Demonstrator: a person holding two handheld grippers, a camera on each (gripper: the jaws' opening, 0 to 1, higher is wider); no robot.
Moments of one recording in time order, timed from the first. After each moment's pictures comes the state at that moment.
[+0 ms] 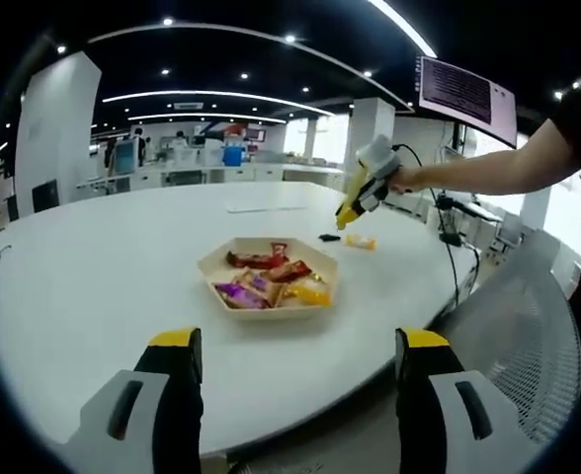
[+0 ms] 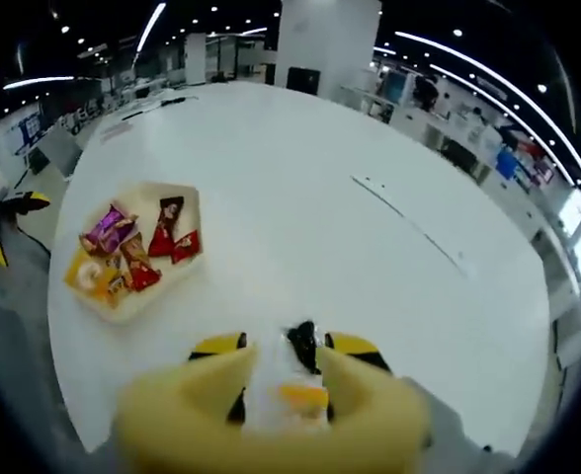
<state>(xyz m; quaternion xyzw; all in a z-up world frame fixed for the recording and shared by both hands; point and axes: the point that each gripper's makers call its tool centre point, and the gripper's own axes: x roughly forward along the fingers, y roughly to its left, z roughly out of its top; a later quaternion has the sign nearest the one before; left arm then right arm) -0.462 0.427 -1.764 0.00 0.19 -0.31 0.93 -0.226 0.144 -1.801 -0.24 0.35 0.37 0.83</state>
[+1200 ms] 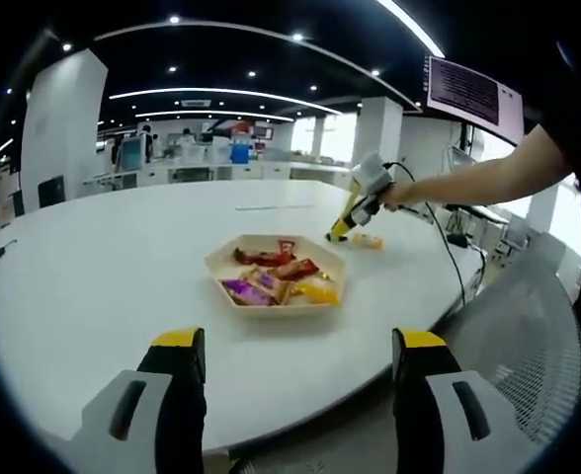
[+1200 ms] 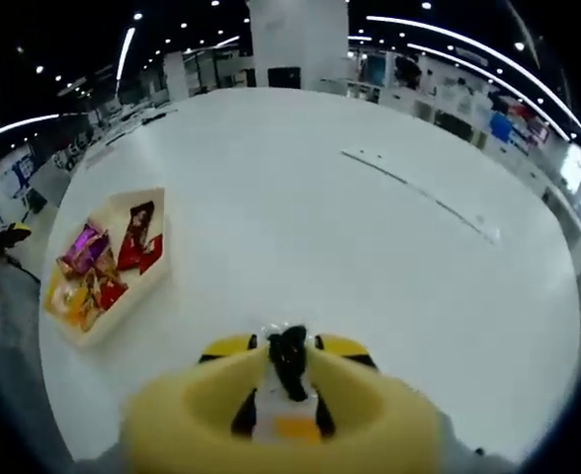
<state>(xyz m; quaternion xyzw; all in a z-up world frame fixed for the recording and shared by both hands) -0.461 0.430 -1.766 0.00 0.19 -0.29 0.94 -0.227 0.162 -1.832 -0.17 0.37 0.37 0.83</state>
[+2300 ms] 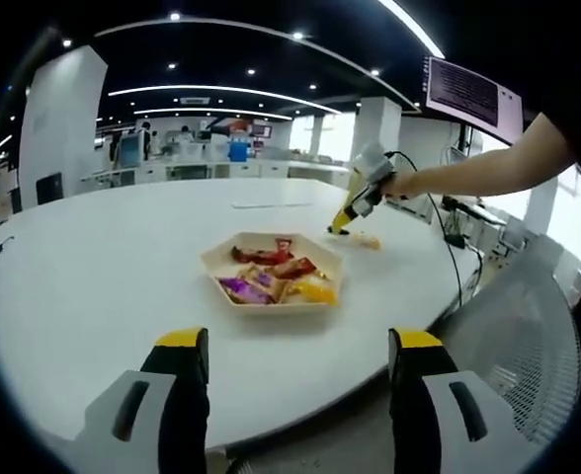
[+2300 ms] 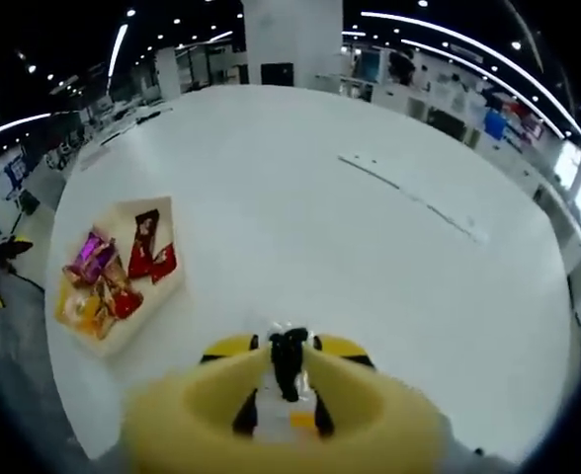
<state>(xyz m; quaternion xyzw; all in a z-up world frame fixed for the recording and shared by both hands) -0.462 0.430 -1.766 -0.01 0.20 -0.29 0.93 -0.229 0.161 -1.804 -0.17 0.39 0.35 0.84</state>
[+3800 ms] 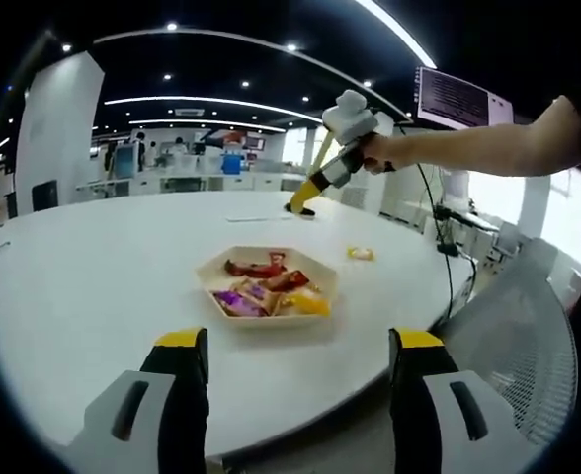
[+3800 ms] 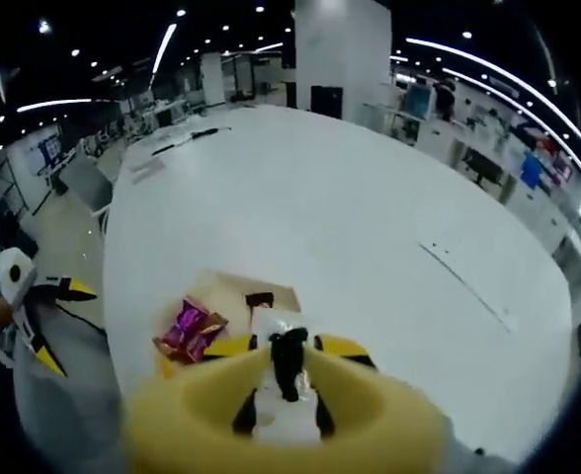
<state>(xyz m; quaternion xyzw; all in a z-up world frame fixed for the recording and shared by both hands) -0.463 0.426 -1.757 -0.02 0.17 -0.31 0.94 -0.259 0.303 -1.721 -0.17 0.34 0.43 0.82</state>
